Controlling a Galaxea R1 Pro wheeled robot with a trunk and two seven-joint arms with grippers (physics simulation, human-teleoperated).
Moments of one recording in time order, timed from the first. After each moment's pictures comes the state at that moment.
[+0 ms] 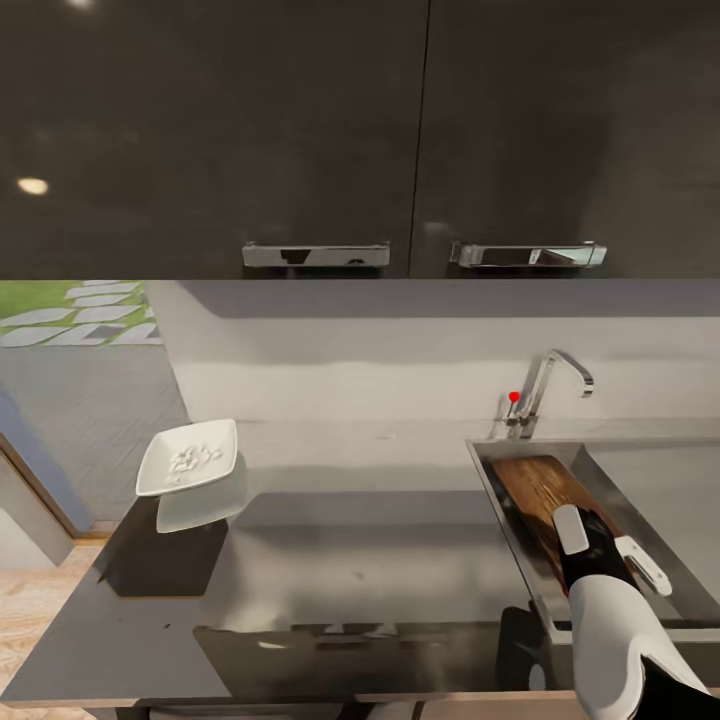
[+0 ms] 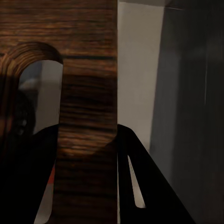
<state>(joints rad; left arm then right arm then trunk) -0.33 -0.02 -0.09 0.08 0.02 -0.10 0.08 -0.80 -0.01 -0.72 -0.67 -0.32 0.22 -0.88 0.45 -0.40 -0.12</state>
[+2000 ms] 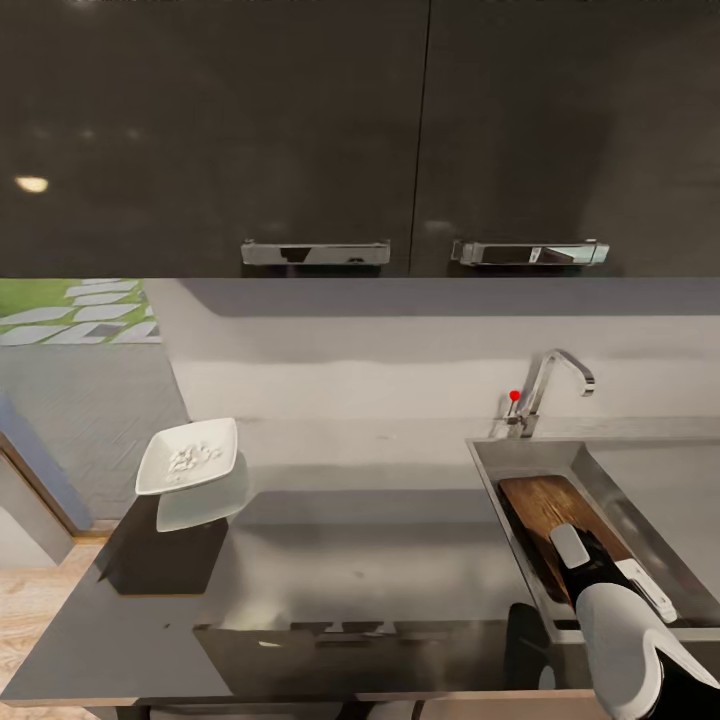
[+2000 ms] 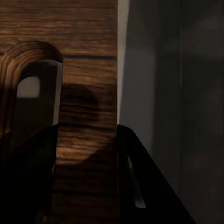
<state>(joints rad) -0.33 -0.02 -0.09 0.08 0.02 -0.10 0.08 -0.80 -0.07 -0.72 -0.46 -0.32 0.05 -0.87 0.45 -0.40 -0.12</state>
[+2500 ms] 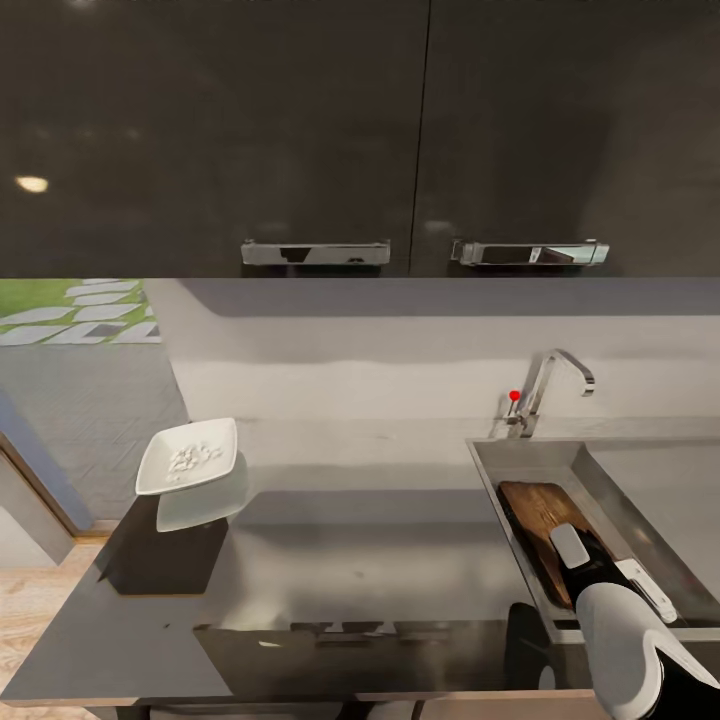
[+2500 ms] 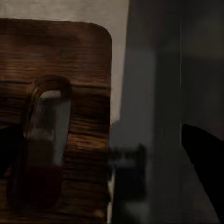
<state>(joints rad) -0.33 -0.03 -0.09 0.08 0.02 -0.10 0.08 -0.80 -0.07 -0.72 -0.46 -0.32 0.05 -0.87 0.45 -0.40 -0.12</state>
